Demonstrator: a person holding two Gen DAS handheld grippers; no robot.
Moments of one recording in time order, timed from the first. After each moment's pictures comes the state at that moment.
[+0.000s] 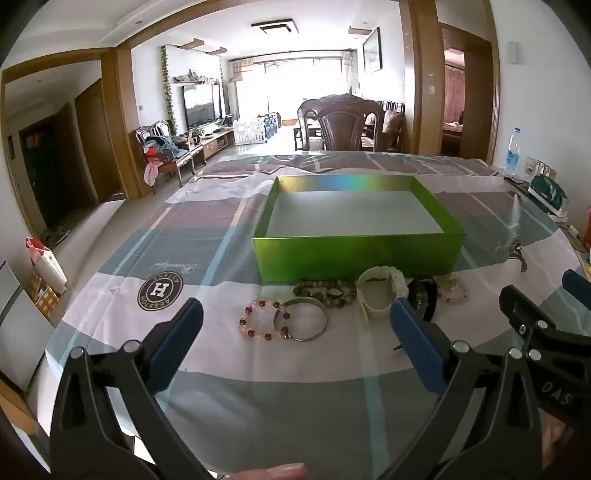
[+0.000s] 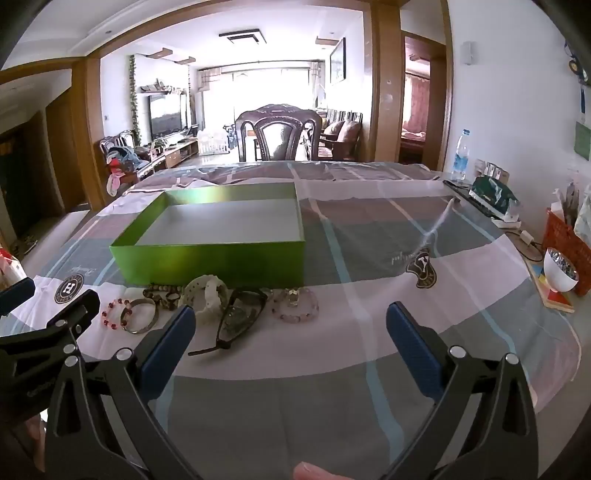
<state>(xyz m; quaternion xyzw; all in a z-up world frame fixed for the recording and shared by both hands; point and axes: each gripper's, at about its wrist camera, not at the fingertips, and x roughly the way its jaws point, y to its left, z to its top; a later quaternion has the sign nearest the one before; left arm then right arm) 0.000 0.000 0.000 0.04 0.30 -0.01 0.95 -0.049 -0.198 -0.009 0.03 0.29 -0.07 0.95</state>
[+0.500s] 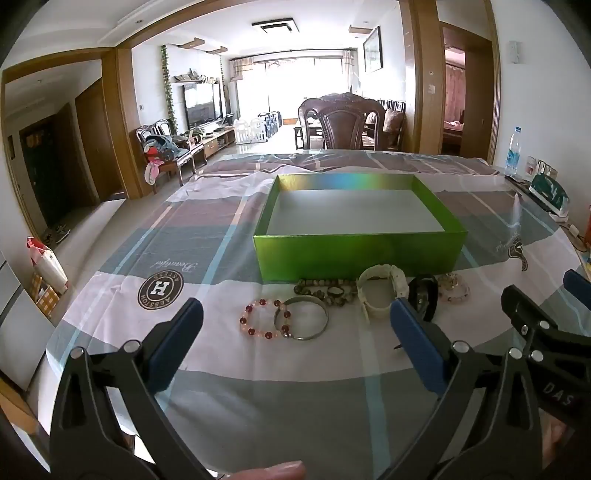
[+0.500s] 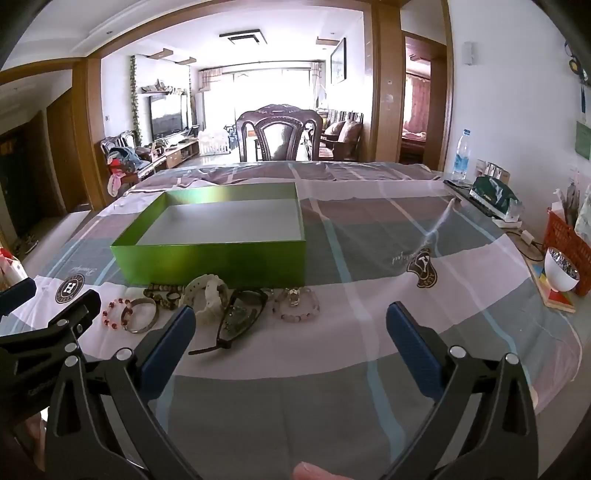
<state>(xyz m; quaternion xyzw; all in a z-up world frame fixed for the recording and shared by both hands) 0.000 0.000 0.000 0.04 0.30 -0.01 0.95 -0.049 -0.198 -0.010 0.03 0.29 -0.07 0.95</state>
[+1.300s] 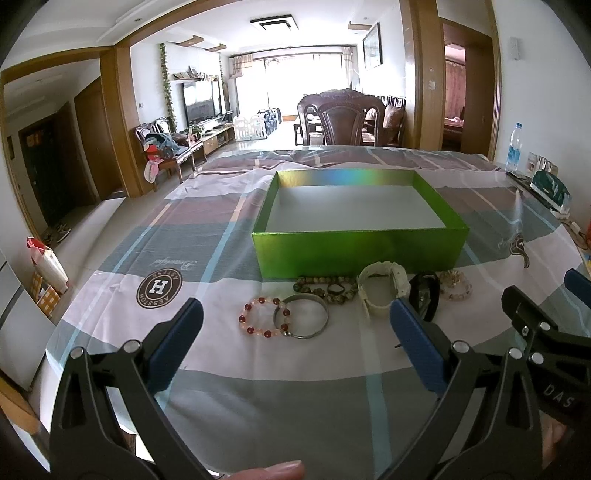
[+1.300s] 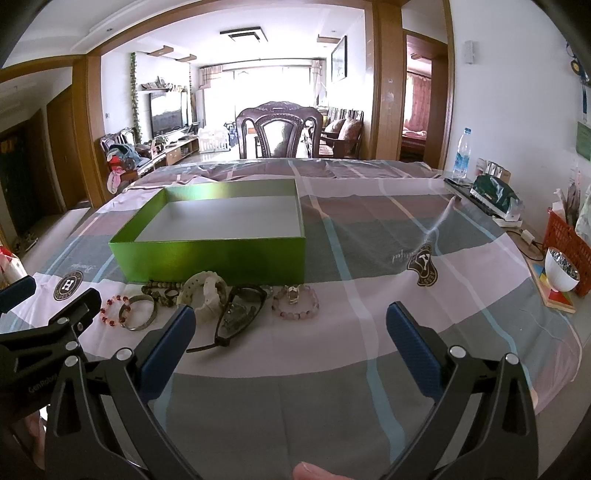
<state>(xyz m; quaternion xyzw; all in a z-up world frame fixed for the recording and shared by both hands) 0.004 0.001 -0.007 0.04 0.30 -0.01 0.95 -0.047 -0.199 -0.012 0.03 0.29 -0.07 0.95</state>
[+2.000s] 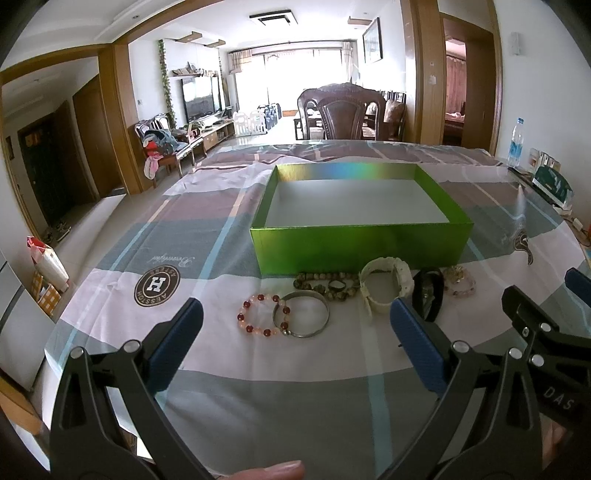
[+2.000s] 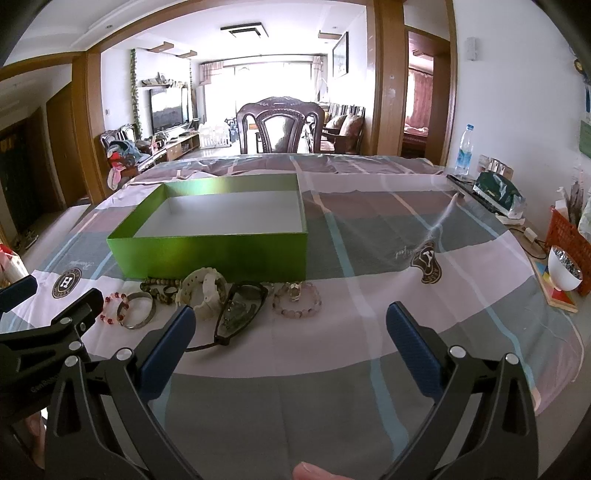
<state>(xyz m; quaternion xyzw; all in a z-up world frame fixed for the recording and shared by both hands) 0.009 -0.002 -0.012 0.05 0.31 -0.01 0.95 -0.041 -0.197 -0.025 0.03 0.30 -0.07 0.95</state>
